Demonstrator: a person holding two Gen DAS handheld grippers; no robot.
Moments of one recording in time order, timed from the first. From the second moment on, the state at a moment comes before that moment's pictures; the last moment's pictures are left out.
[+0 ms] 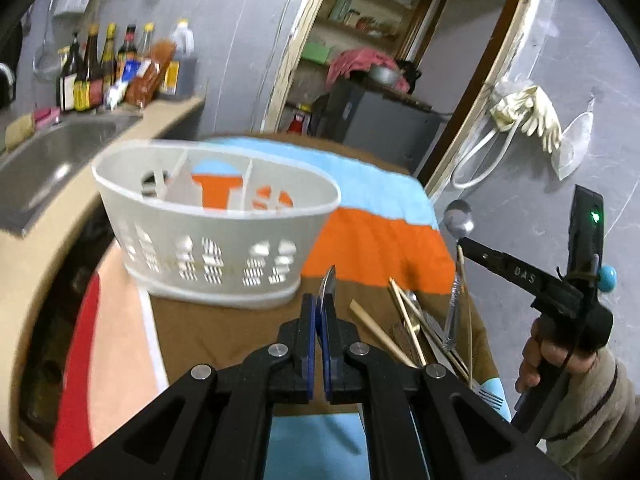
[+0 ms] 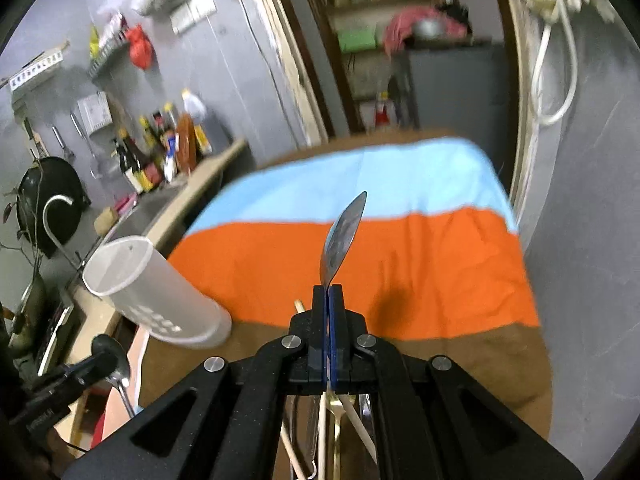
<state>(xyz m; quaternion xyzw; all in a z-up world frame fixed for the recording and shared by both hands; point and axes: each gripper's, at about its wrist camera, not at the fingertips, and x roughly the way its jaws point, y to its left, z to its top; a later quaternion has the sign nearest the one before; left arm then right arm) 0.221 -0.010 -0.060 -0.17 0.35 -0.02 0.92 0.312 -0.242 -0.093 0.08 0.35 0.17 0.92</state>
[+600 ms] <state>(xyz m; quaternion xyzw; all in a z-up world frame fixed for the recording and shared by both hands) 0.217 0.075 0.004 -0.16 0.27 -0.02 0.95 0.286 -0.163 -0.015 0.10 0.22 0.18 0.95</state>
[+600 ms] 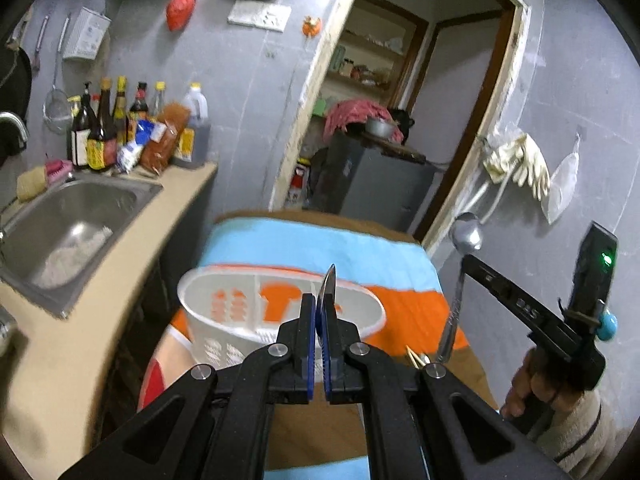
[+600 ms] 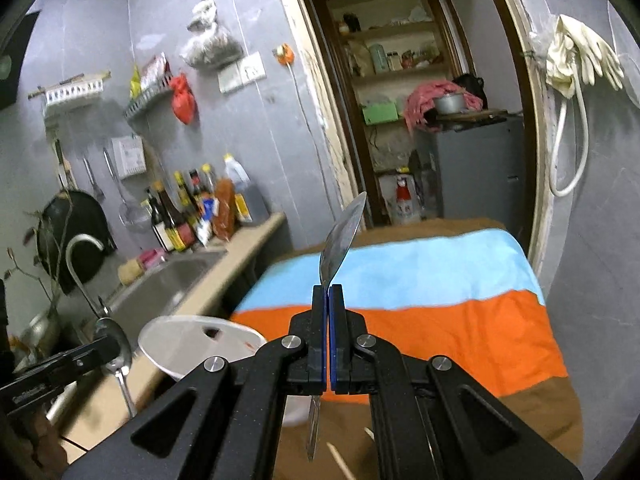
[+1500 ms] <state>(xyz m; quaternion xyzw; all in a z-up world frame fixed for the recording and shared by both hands) 0.286 0.127 -0.027 -0.06 0.19 0.07 0.98 0.296 -0.045 -0.062 0.06 0.13 0.19 0.97</state>
